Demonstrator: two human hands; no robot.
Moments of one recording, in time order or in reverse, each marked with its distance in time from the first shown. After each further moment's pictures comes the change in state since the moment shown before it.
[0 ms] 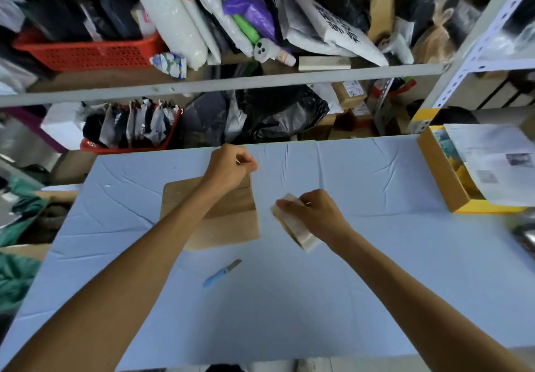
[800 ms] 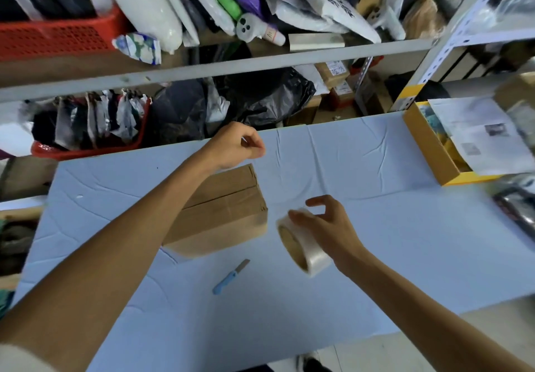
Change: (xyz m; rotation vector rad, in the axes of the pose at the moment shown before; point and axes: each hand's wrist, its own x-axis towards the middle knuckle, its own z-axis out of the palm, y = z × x) left_hand 0.062 -0.024 -0.021 -0.092 -0.412 0.194; right_hand -0.026 -0.012 0.039 0.266 0.160 0.287
